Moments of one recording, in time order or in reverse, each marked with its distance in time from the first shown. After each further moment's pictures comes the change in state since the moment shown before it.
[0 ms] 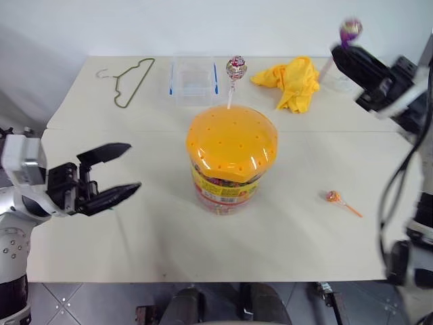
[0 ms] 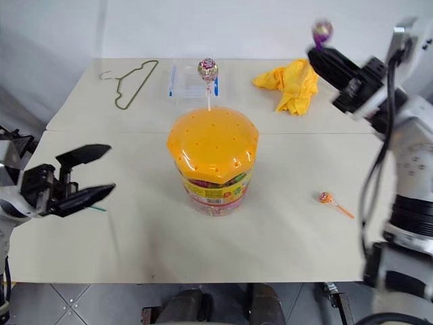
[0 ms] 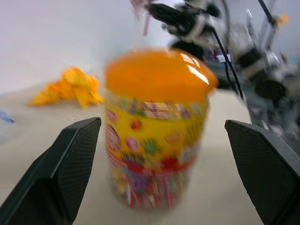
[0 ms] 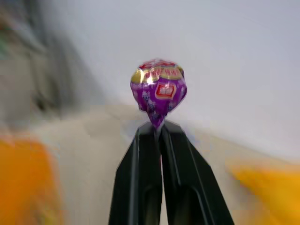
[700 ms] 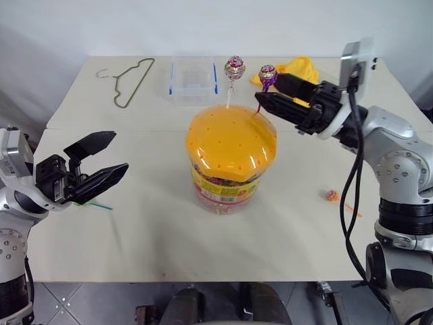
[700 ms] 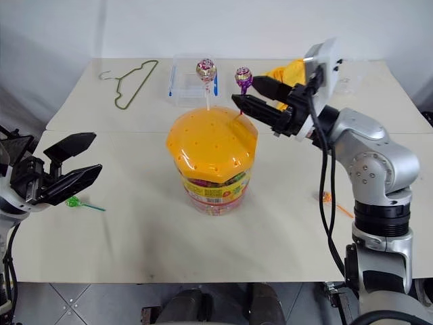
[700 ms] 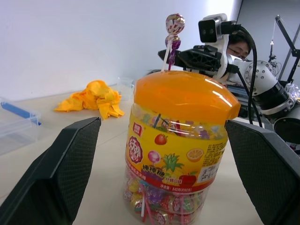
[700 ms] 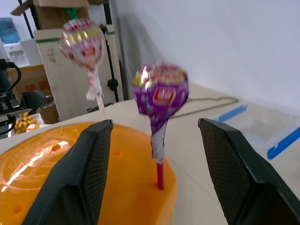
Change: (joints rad) left arm -0.034 -0.070 0.106 0.030 -0.136 0.083 0.179; right arm -0.131 0.324 0.209 -0.254 0.158 0.159 -0.110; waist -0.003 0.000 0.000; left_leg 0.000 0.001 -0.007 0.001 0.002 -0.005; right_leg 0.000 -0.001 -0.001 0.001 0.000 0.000
